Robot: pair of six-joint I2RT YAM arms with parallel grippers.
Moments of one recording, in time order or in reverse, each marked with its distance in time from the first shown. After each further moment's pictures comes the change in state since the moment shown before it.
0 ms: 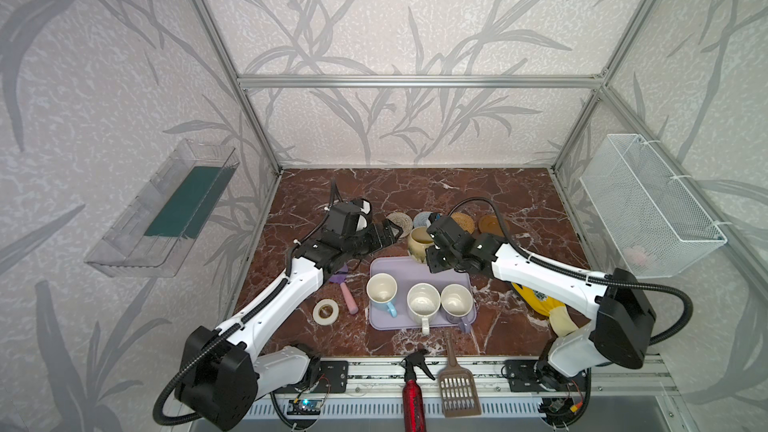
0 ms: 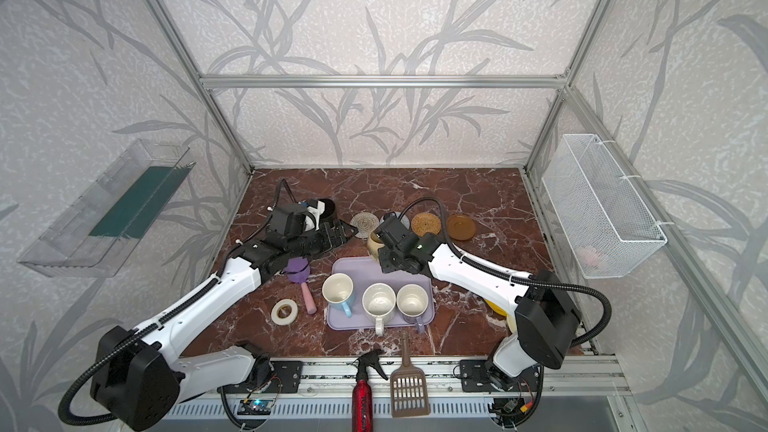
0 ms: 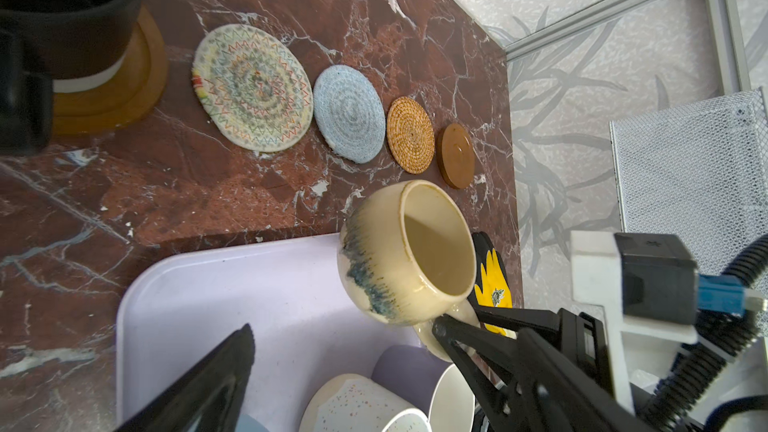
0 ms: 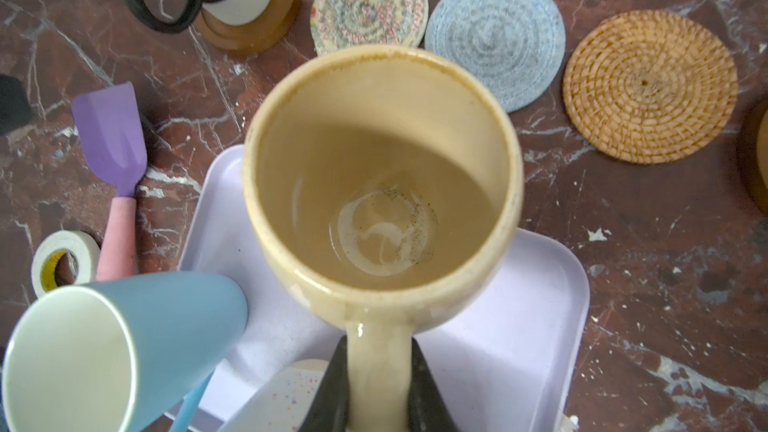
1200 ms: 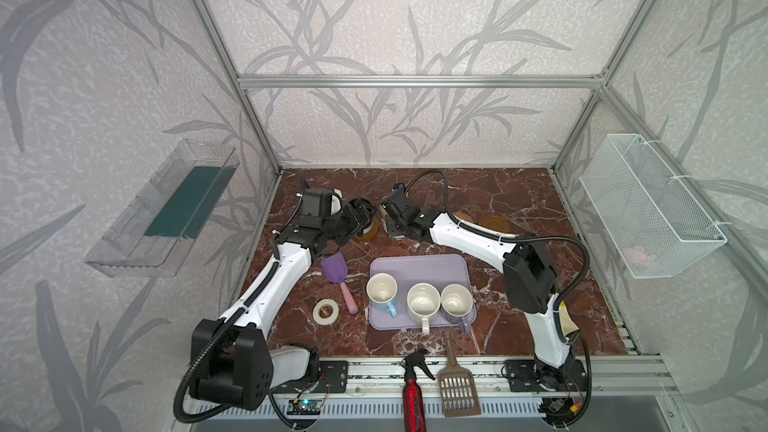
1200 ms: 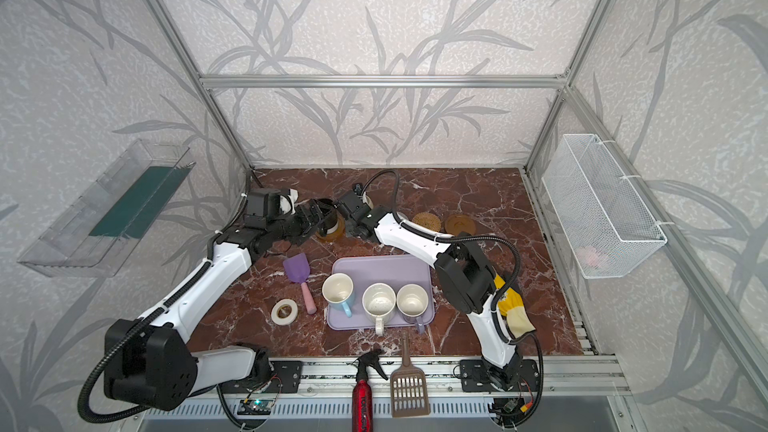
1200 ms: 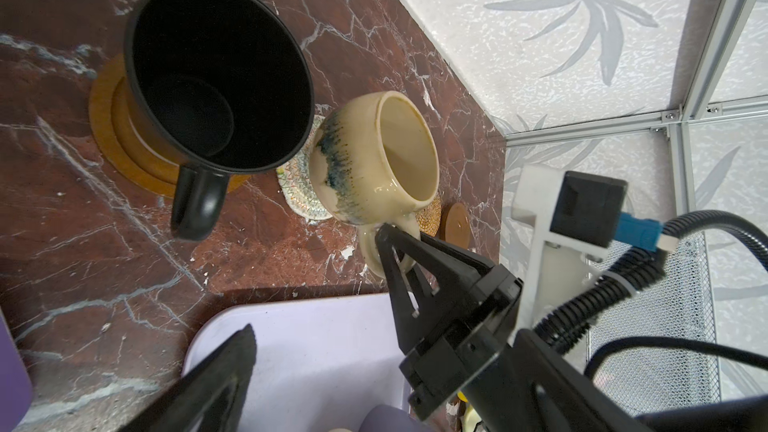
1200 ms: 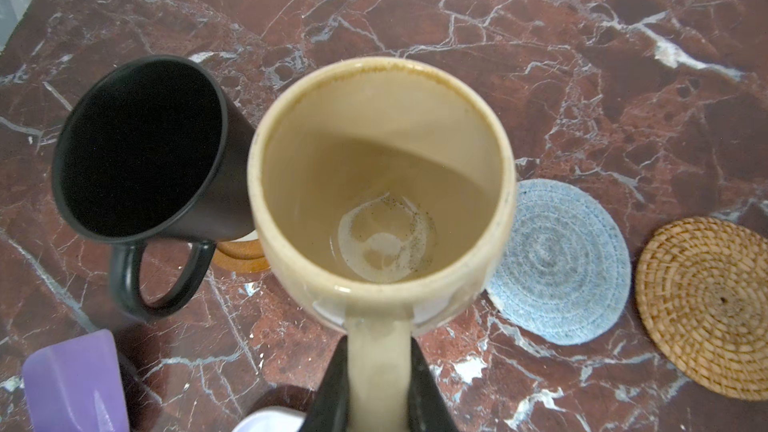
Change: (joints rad) left arm 0.254 0.076 0.080 -0.009 0.100 -0.049; right arm -0.012 0.576 0.611 0.021 0.188 0.024
